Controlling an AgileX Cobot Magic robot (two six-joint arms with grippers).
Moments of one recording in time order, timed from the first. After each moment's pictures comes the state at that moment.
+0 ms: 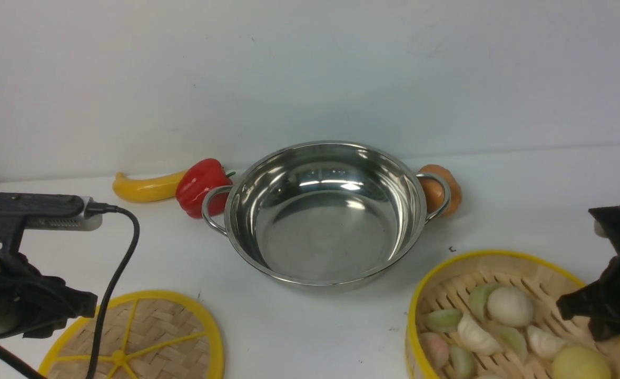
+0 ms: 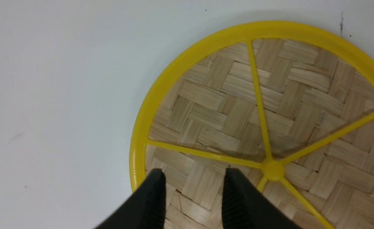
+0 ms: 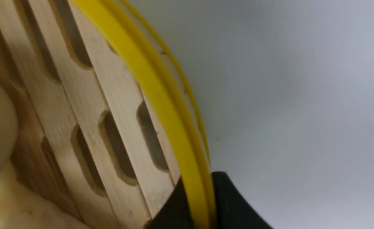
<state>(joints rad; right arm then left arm) 0.10 1.66 -0.87 0.01 0.83 0.03 0.03 1.26 -0.78 0.11 0.71 -0.07</state>
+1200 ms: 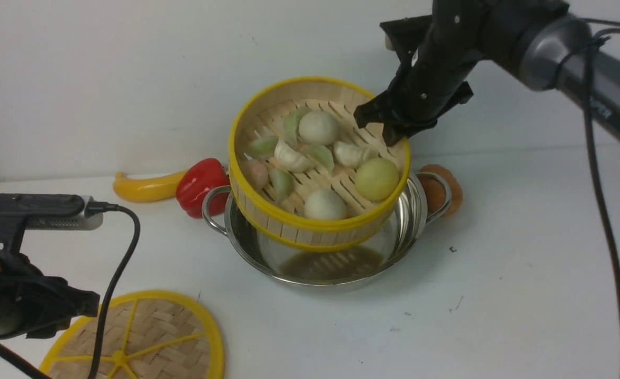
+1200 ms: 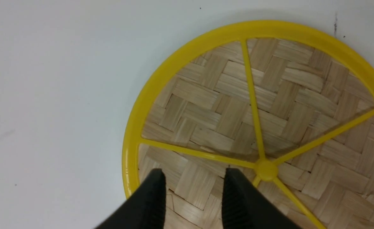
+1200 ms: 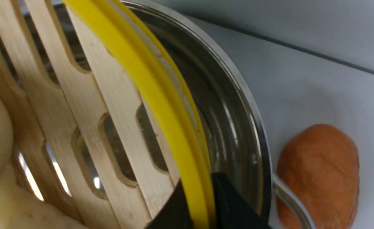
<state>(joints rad) 0.41 2.32 -2.29 0.08 1.25 0.05 0.03 1.26 -0.78 0.08 0.71 -0.07</state>
